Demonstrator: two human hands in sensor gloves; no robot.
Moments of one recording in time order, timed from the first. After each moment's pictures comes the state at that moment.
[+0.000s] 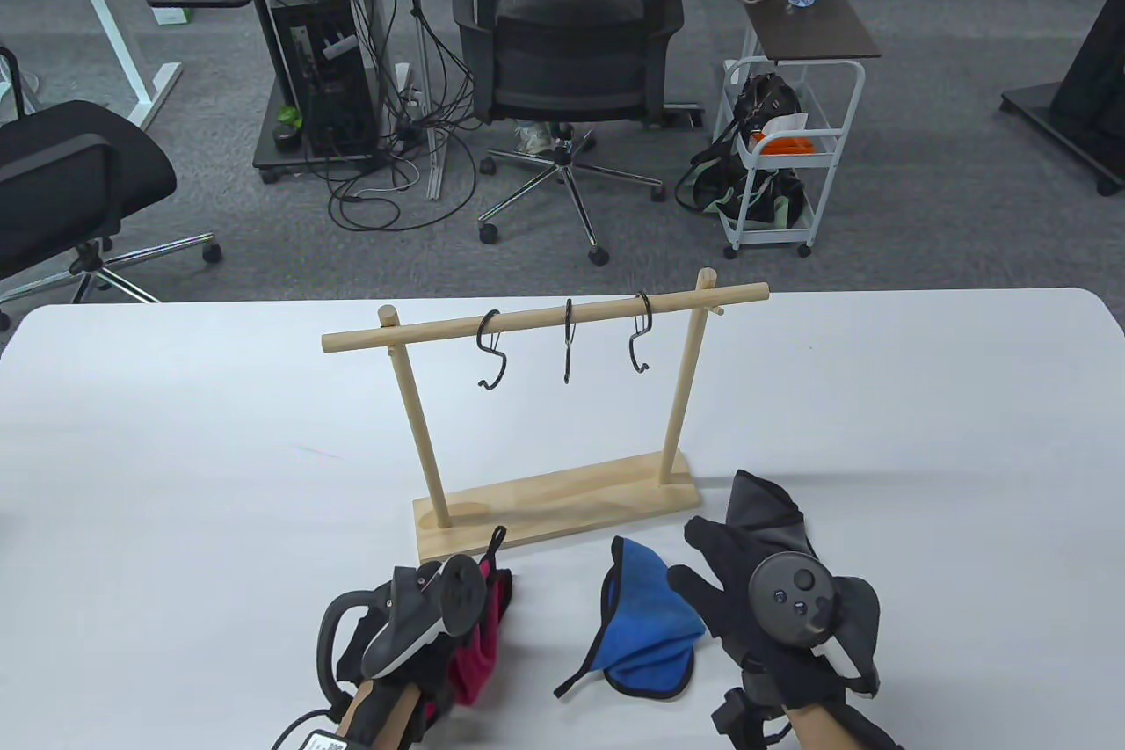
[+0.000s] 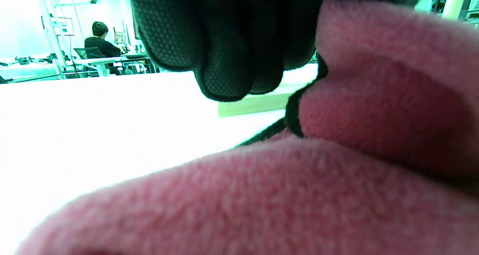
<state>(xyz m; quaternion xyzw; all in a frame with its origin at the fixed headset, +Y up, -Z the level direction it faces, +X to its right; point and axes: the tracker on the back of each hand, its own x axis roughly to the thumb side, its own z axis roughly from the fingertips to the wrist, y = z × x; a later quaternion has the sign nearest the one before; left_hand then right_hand) -0.175 -0.736 -0.323 -0.06 -0.02 -0.01 1.00 0.162 -0.683 -0.297 0.07 -0.03 0.95 0.31</state>
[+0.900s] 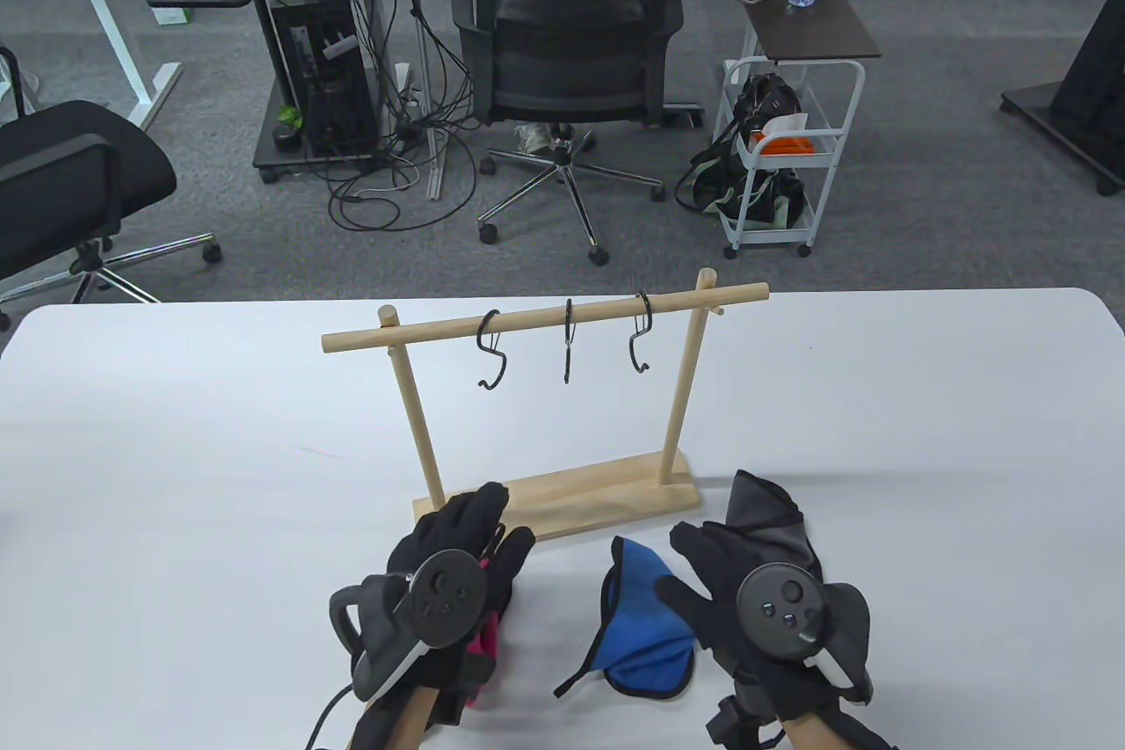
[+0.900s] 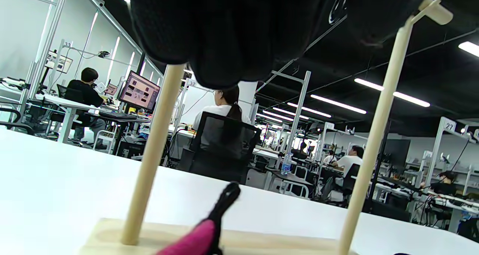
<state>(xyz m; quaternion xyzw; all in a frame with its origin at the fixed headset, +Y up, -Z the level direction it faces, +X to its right) -0.151 -0.651 -0.292 0.14 -0.04 0.16 0.98 0.149 -0.679 -0.289 0.10 -0.04 0.95 0.29</state>
